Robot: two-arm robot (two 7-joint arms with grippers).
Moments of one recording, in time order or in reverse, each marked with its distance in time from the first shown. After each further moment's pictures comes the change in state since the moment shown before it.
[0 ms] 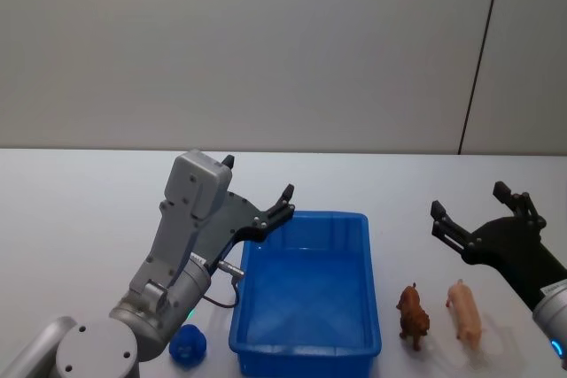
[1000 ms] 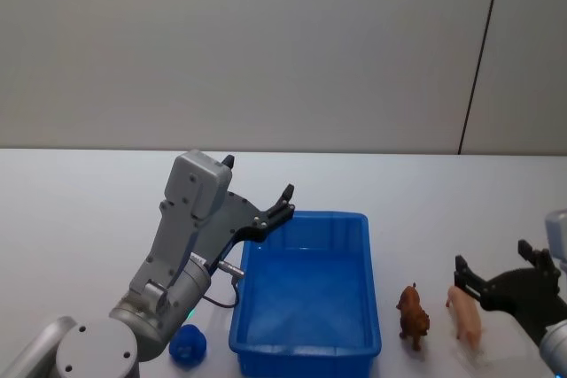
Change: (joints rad) left arm 0.000 0.000 0.000 0.000 0.000 0.000 0.000; right arm -0.038 -0.011 0.000 0.026 -0.067 0.201 -0.130
